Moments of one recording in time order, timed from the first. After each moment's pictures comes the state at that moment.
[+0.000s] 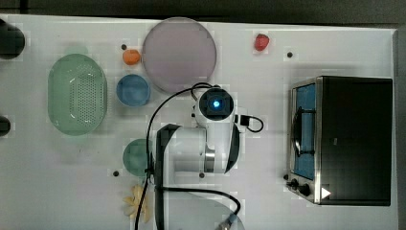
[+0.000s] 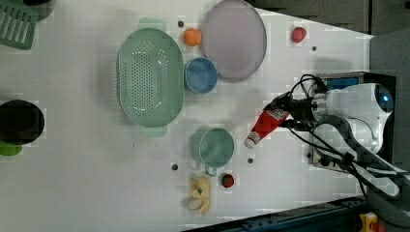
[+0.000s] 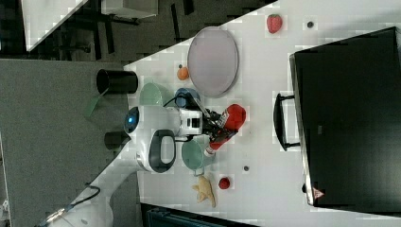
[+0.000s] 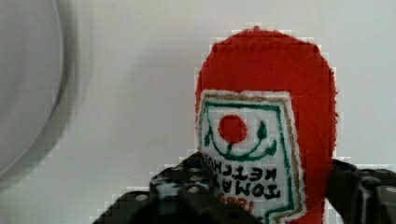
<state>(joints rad) 0.10 0.32 -0.11 -2.28 0.04 0.90 0.05</state>
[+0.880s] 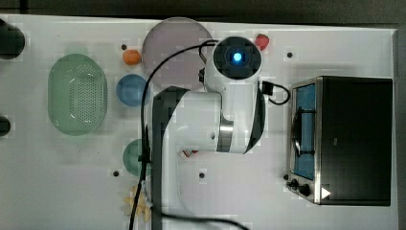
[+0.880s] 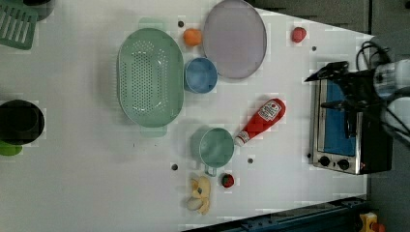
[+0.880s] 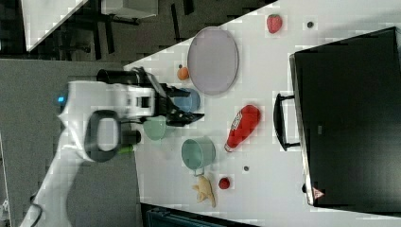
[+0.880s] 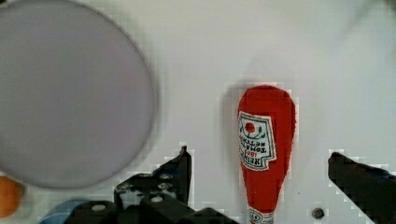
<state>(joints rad) 0.09 0.17 -0.14 -1.96 0.02 0.49 0.07</state>
